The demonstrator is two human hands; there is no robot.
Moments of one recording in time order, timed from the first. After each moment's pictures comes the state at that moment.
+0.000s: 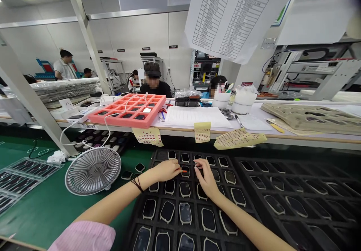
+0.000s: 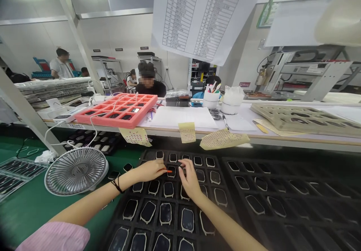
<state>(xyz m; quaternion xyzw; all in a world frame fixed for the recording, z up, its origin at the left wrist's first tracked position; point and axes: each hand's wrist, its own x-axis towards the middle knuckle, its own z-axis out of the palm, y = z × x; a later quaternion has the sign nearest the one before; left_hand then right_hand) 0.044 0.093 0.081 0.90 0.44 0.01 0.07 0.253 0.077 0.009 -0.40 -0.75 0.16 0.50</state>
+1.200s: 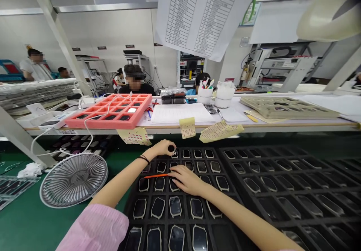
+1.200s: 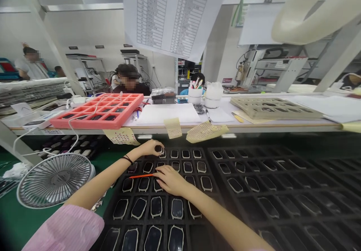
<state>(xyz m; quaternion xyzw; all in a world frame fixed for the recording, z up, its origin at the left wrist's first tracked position) 0.062 0.186 0.083 0.90 0.41 0.05 0.11 0.249 0.065 0.021 -0.27 -0.93 0.08 0.23</state>
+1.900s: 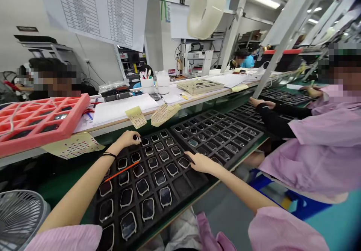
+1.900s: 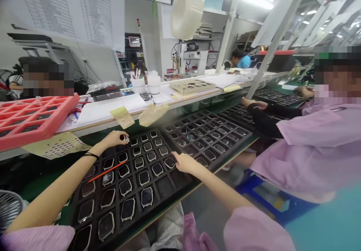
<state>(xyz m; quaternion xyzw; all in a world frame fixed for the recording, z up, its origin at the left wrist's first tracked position) 0.114 0.198 0.104 0.91 0.40 0.00 0.04 0.388 -0.061 0.069 -0.71 -0.69 0.14 0.01</state>
